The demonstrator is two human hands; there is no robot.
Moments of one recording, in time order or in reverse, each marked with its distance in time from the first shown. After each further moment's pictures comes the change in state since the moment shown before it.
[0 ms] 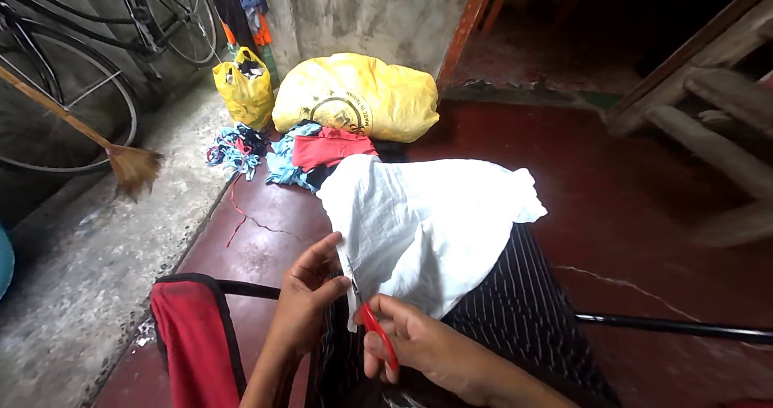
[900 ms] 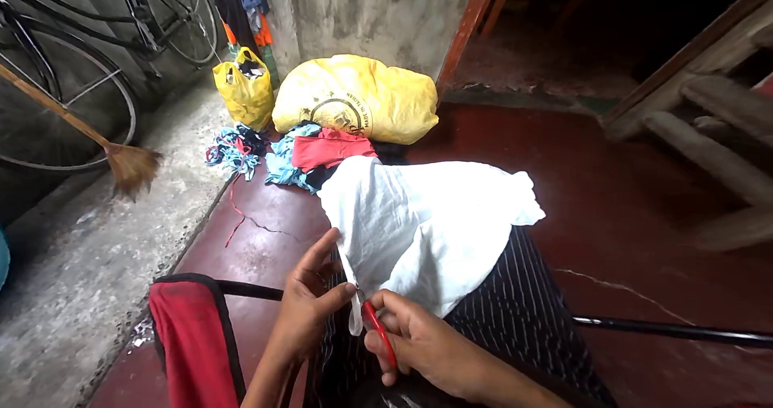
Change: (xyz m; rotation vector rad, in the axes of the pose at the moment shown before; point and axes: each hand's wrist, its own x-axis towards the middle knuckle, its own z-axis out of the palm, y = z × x) left_hand -0.001 -0.002 0.003 0.008 -0.074 0.054; right_hand 0.000 -0.002 0.000 -0.116 0.095 -0.020
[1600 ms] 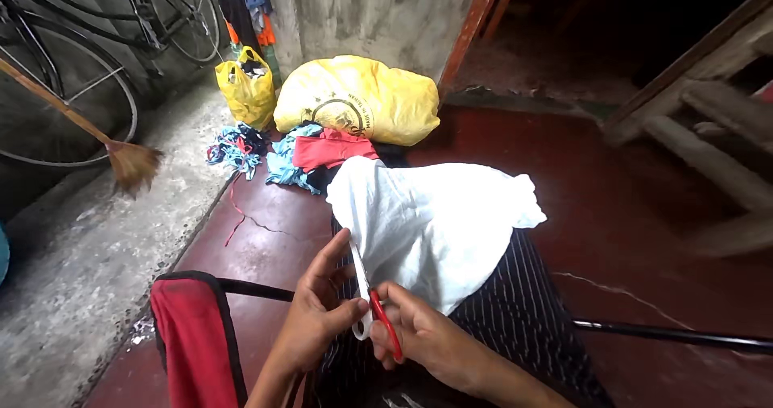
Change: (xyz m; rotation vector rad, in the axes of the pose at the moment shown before) left_hand -0.005 -0.001 0.005 0.010 -0.198 0.087; right_hand 0.001 -0.001 -0.004 -0.019 0.016 -0.120
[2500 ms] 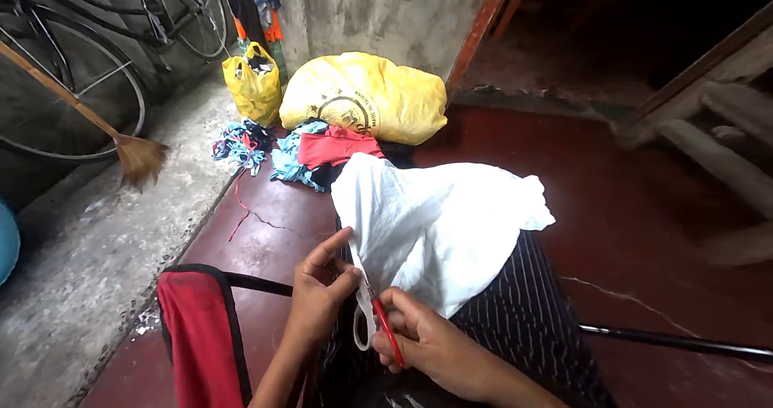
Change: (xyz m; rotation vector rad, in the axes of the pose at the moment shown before) left_hand 0.010 -0.010 0.004 0.056 0.317 0.003; right_hand -0.004 0.008 -0.001 -0.112 0.015 0.070
